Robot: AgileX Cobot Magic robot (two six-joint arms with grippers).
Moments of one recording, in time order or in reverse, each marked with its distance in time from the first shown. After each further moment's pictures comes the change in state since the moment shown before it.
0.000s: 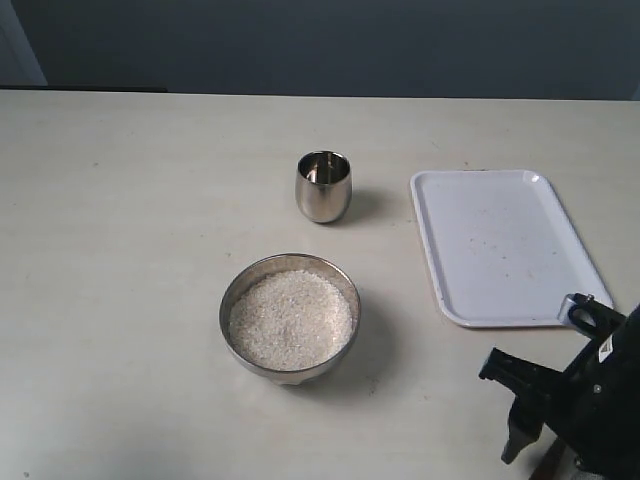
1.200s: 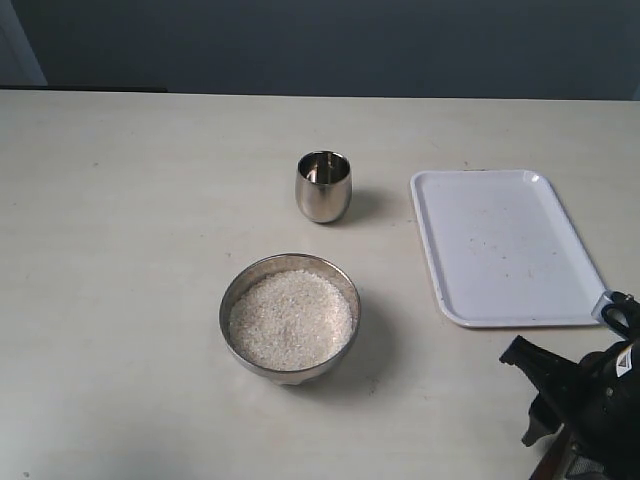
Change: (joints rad) left arm 0.000 0.000 0.000 0.000 0.000 0.000; right arm 0.002 -0.063 0.072 -0.112 -0.165 0.225
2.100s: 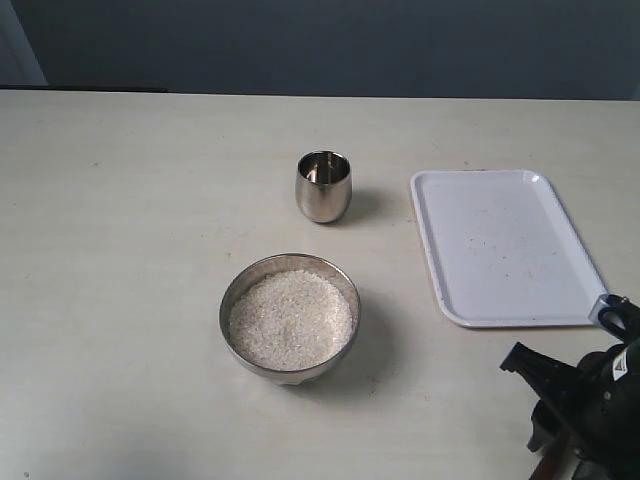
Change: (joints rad) left arm 0.000 0.000 0.000 0.000 0.000 0.000; right arm 0.000 0.037 0.000 -0.042 -0.013 0.005
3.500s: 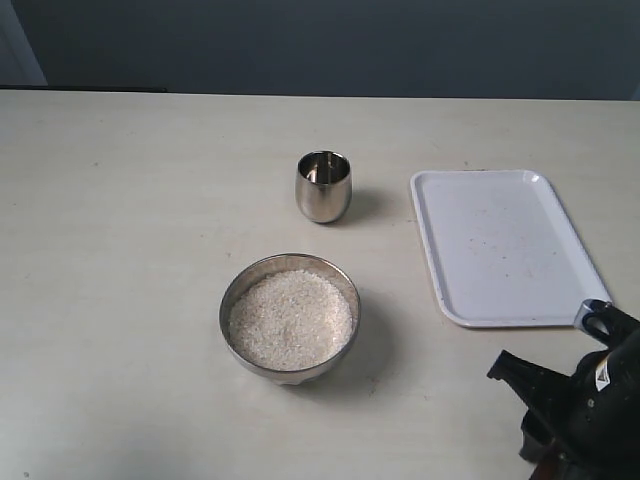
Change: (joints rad) left arm 0.000 0.000 0.000 0.000 0.000 0.000; right arm 0.078 0.036 0.000 -0.026 -0.035 0.071
